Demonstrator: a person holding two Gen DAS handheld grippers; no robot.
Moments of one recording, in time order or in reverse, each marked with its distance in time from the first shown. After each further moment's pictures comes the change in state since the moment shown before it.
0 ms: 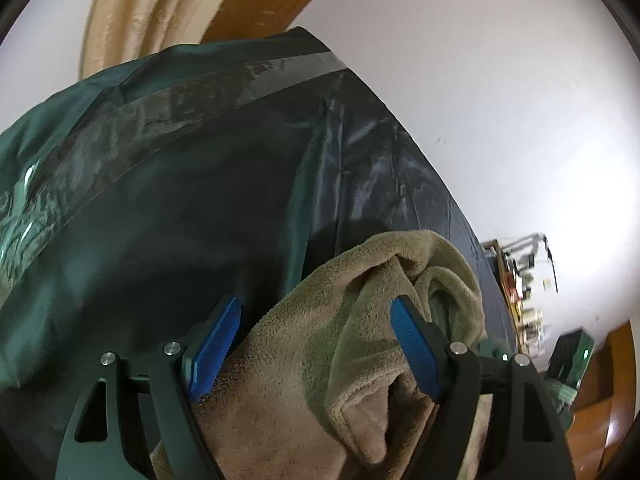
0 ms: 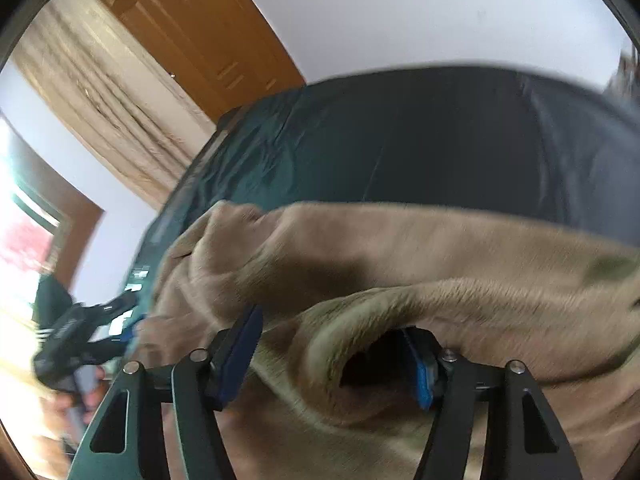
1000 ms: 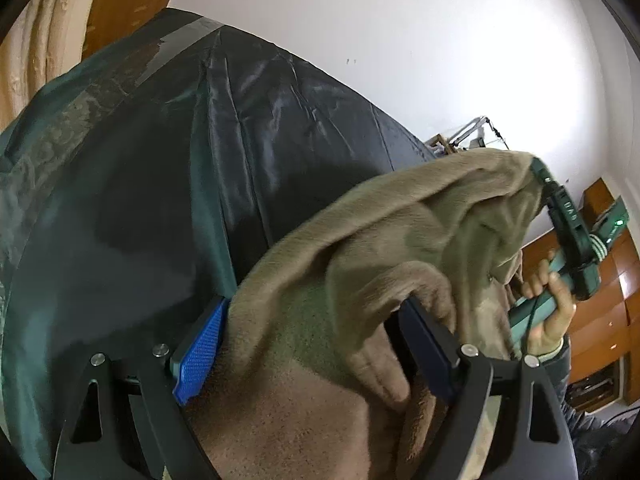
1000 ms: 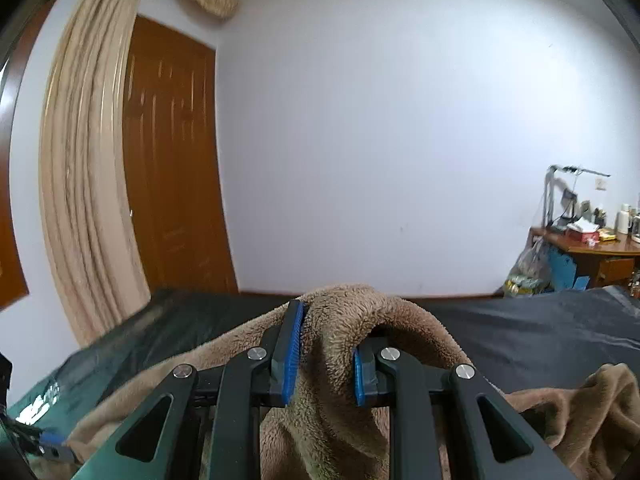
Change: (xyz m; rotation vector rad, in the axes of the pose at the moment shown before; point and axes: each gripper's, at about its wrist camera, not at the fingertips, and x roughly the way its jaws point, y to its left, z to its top) left arm 0.026 -0.025 -0.015 0.402 0.204 -0.156; right arm -0.104 0.016 -0.001 -0.099 -0.776 -0.341
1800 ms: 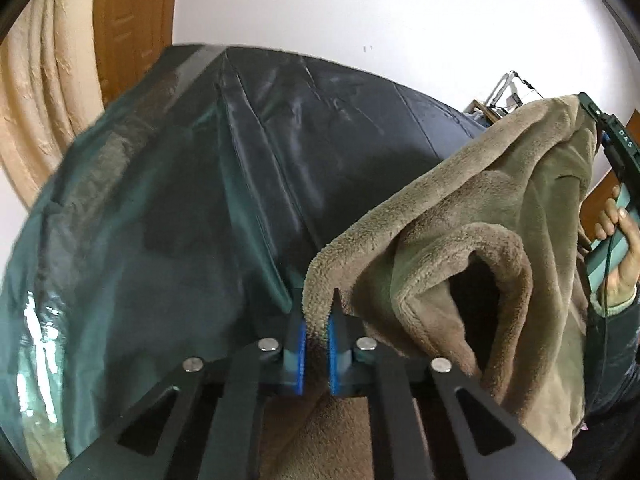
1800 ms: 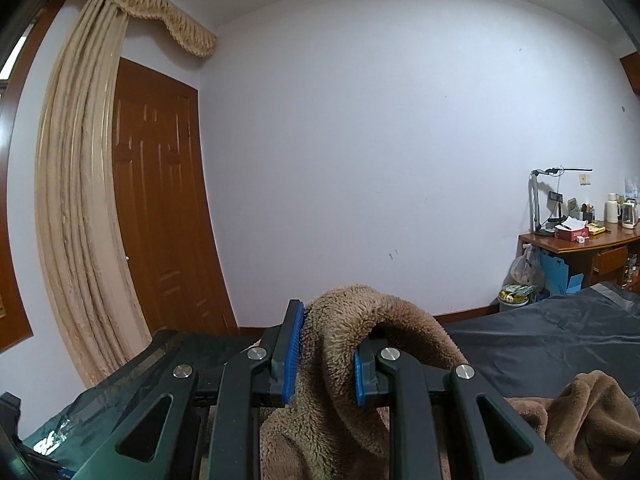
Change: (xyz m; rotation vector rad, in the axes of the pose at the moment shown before) left arm -0.009 -0.017 -0.009 0.189 -0.020 0.284; right arm -0.032 -0.026 0.018 0.072 -0.075 -0.011
